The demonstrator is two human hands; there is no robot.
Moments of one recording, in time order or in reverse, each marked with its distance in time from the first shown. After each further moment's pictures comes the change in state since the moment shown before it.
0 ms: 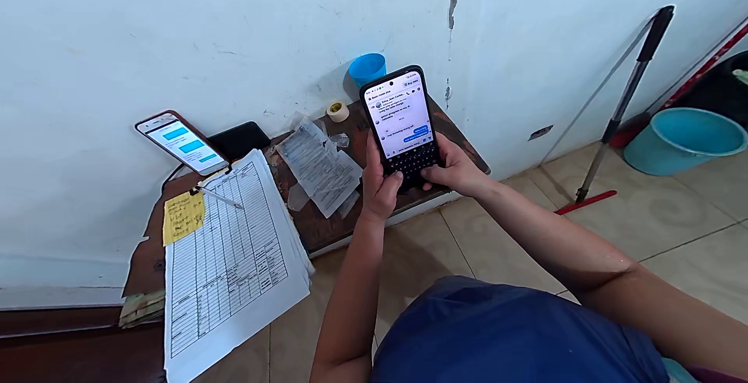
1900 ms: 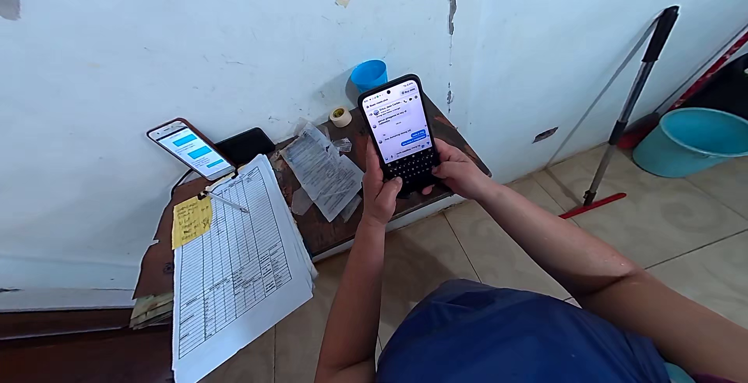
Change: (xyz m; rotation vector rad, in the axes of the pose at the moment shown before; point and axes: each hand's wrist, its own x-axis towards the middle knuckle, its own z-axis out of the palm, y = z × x) left_hand -0.001 -0.001 -0.002 -0.039 0.004 -0.015; right_hand 0.004 0.009 -0.010 0.176 -0.097 0.006
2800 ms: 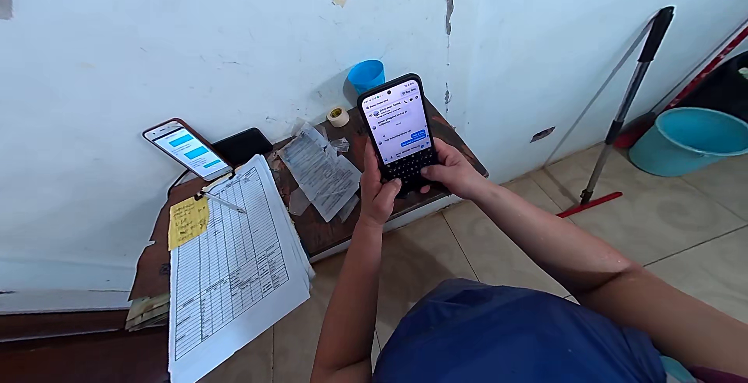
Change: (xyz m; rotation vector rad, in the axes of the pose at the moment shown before) left_hand -0.001 -0.001 -0.001 -0.002 -0.015 0.019; right_hand -0.001 -0.005 0.009 -0.051 0.084 0.000
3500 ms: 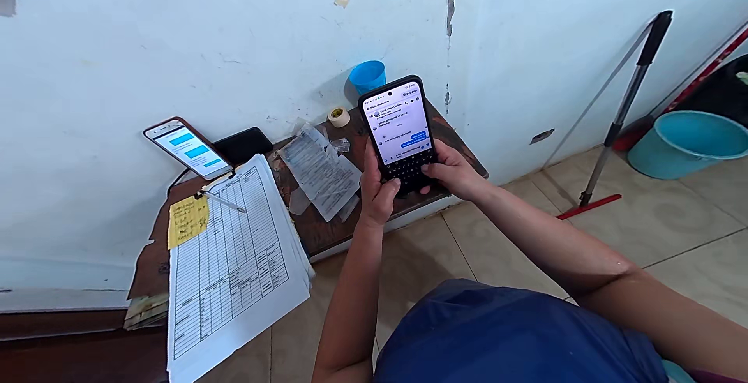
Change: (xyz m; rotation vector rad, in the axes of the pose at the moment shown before) left_hand 0.000 0.001 0.001 -0.022 0.011 0.006; right_hand -0.001 0.001 -0.001 0.001 -0.016 -0.004
